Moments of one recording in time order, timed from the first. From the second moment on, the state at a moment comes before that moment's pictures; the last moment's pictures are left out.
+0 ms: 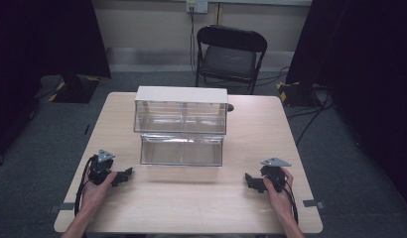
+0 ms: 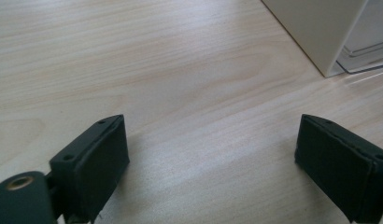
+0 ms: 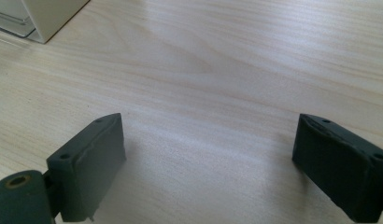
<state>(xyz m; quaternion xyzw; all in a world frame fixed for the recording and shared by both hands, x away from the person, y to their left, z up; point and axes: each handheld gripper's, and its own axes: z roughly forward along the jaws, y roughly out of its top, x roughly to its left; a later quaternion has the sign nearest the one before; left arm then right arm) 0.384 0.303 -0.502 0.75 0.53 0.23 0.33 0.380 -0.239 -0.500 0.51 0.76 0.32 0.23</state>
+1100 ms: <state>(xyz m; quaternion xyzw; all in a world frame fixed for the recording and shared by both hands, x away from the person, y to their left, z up) 0.370 0.287 -0.478 0.75 0.49 0.22 0.39 0.380 -0.239 -0.500 0.51 0.76 0.32 0.23</state>
